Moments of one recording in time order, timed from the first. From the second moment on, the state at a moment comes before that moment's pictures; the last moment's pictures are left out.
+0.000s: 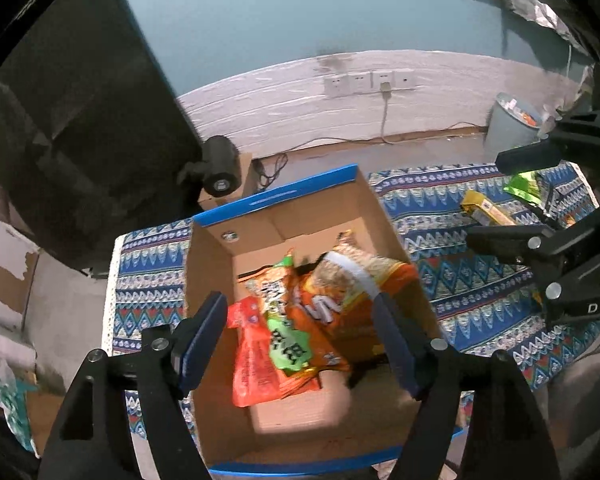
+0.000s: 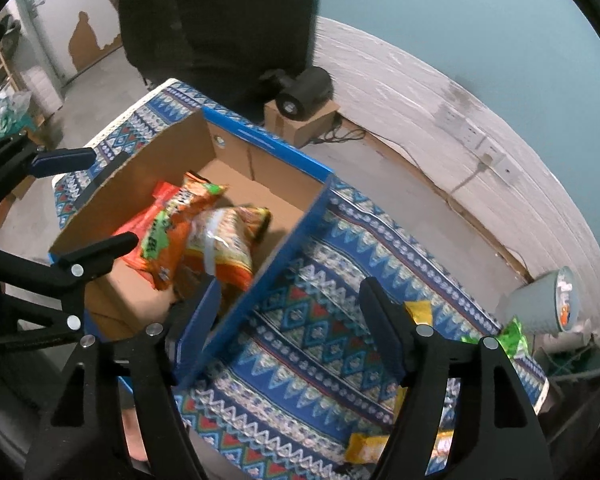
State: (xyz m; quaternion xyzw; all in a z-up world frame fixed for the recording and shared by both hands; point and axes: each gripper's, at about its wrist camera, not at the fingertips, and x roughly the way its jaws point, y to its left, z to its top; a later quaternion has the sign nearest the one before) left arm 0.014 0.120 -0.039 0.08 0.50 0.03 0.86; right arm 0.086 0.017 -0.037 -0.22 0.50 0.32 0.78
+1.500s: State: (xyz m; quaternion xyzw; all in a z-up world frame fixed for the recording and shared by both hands) left arm 0.065 -0.065 -0.118 0.13 0.59 -0.09 0.79; right arm 0.103 -0.234 -0.145 -0.05 0.65 0.08 0.75
